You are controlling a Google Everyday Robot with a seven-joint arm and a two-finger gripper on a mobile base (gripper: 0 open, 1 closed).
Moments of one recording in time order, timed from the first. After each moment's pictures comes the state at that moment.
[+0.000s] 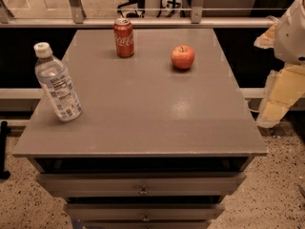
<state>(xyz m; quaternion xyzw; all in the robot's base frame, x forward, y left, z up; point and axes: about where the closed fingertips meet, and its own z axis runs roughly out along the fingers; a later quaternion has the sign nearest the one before) 0.438 -0.216 0.978 -0.60 0.78 -0.04 0.16</state>
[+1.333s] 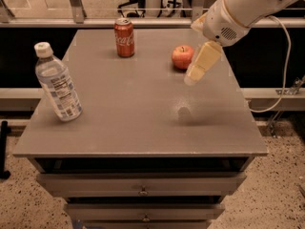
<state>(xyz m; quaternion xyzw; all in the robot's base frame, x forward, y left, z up) 0.591 -0.114 0.949 -0.62 0.72 0.08 0.30</state>
